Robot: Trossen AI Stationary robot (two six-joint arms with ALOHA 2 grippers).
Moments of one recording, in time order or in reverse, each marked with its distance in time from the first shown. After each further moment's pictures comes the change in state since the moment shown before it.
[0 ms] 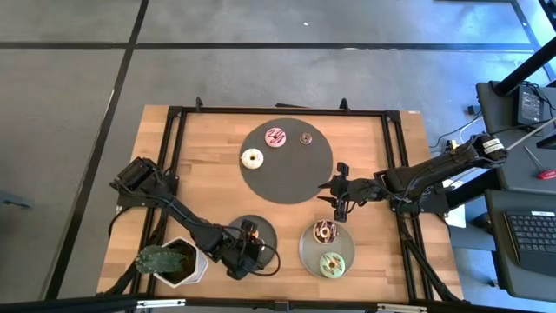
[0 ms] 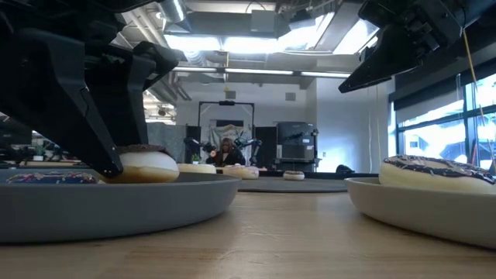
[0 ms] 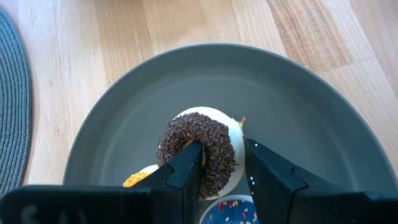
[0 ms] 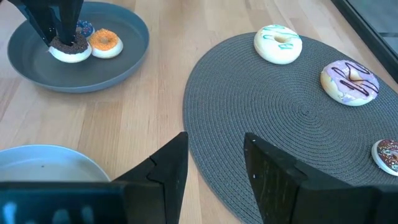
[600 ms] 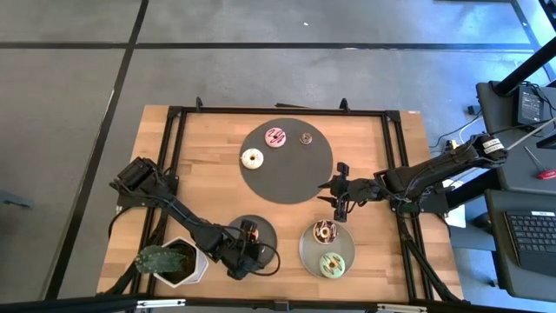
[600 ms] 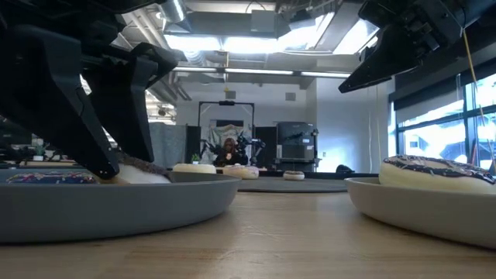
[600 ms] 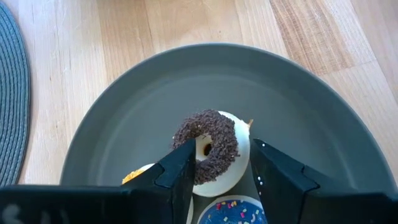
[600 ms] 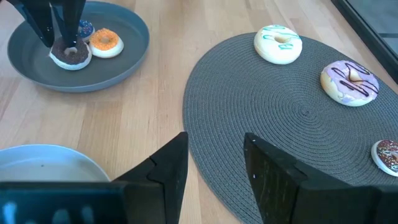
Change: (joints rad) left arm 0.000 0.000 0.000 0.000 0.000 -0.027; right arm 0.000 0.000 0.000 0.000 0.000 -0.003
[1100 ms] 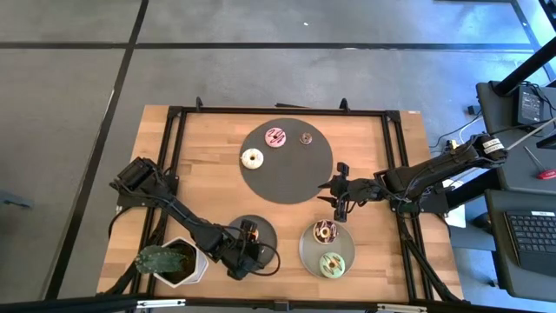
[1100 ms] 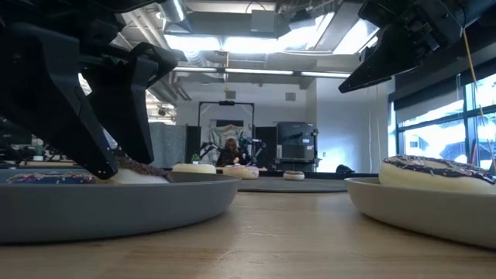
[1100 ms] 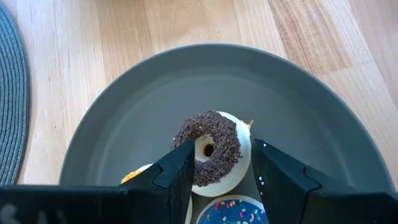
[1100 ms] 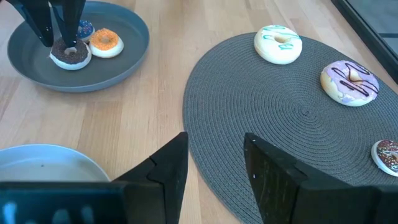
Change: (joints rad) left arm 0.000 -0.002 0.000 0.000 0.004 0.000; right arm 0.000 0.000 0.000 0.000 0.000 0.000
